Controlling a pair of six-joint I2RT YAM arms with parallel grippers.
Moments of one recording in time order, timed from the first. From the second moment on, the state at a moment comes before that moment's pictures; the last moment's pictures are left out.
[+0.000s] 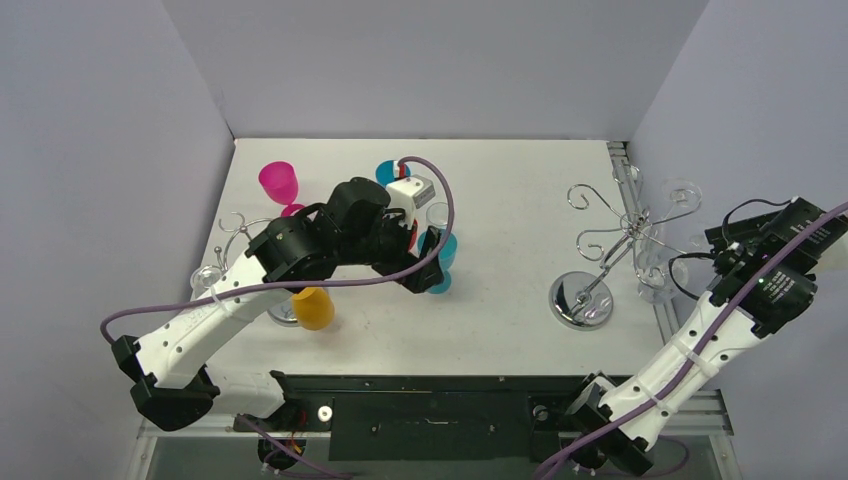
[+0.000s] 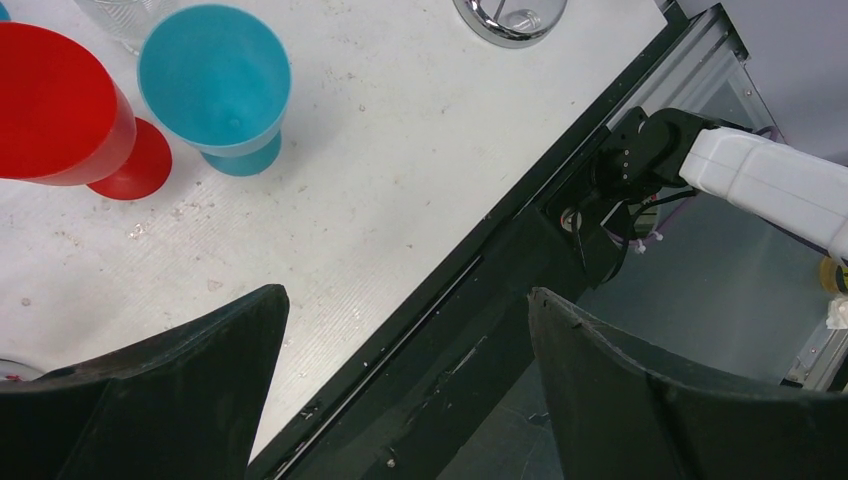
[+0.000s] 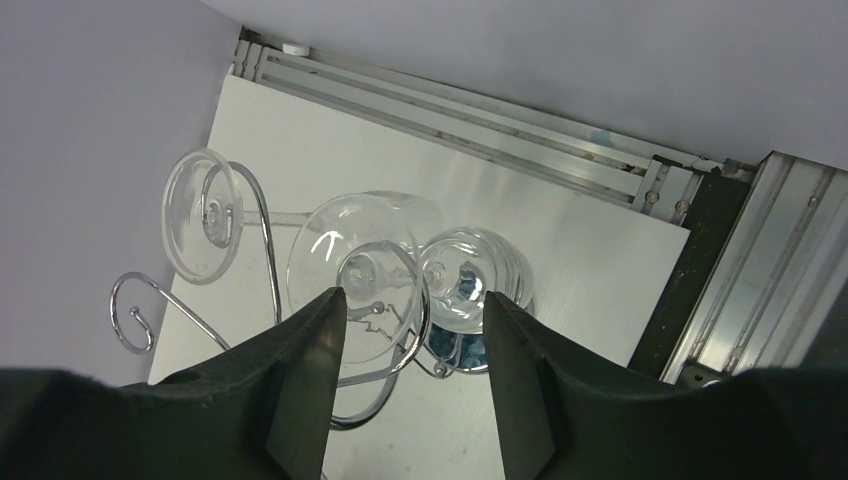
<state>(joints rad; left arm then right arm) -0.93 1.29 1.59 -0.95 0.10 -0.38 -0.82 1.04 1.72 -1.31 -0.02 0.58</state>
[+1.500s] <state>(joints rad) -0.93 1.32 1.64 -0.98 0.10 -0.36 -0.91 1.05 1.52 -1.10 -0.18 0.61</state>
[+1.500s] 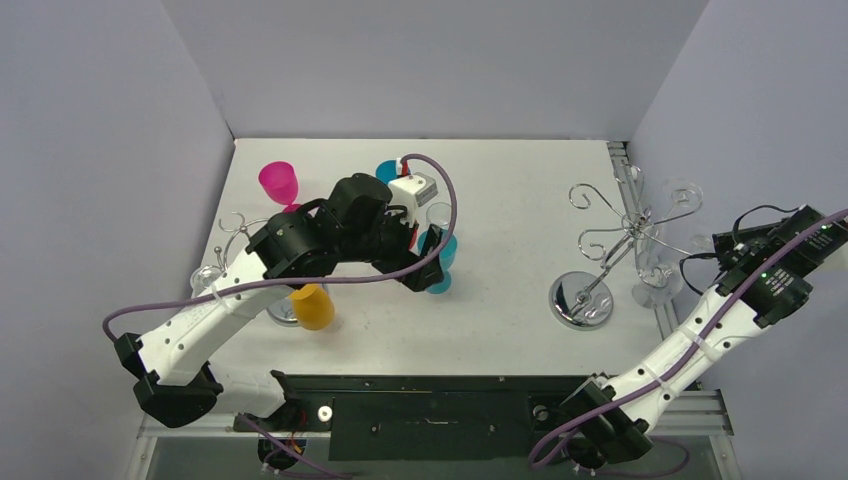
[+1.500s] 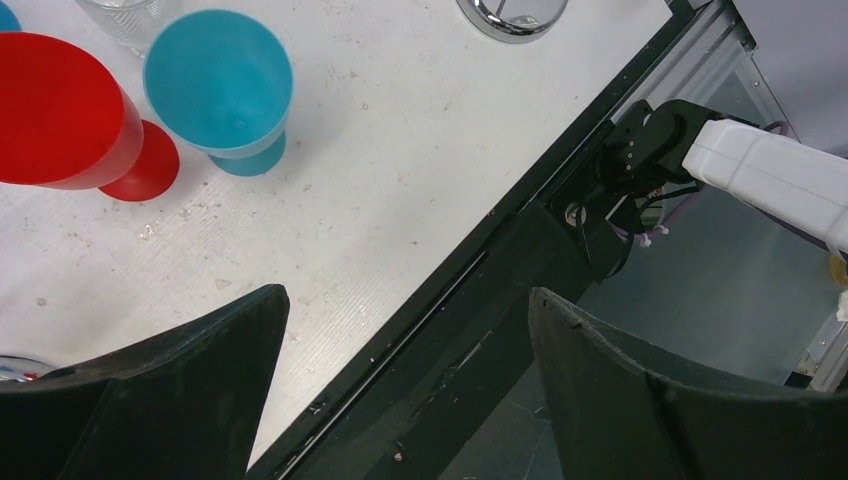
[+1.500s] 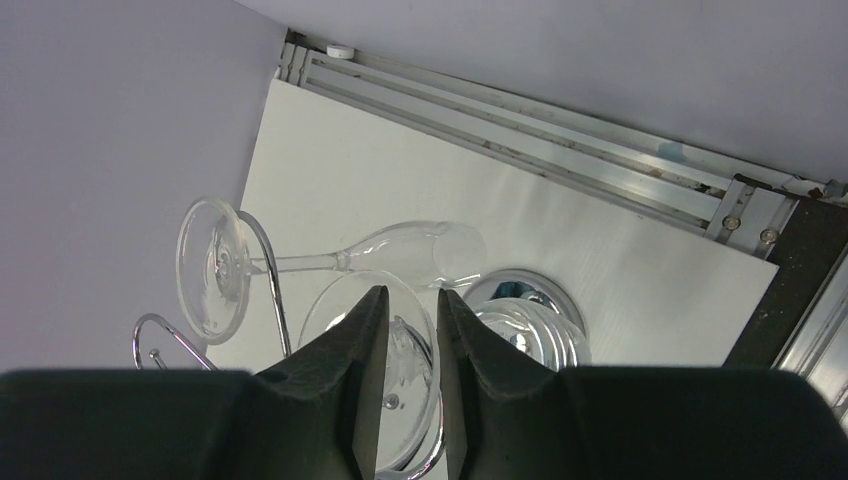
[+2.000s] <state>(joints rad) -0.93 1.32 1.64 -0.98 0.10 -0.36 -0.91 1.03 1.52 -1.07 -0.19 0.62</state>
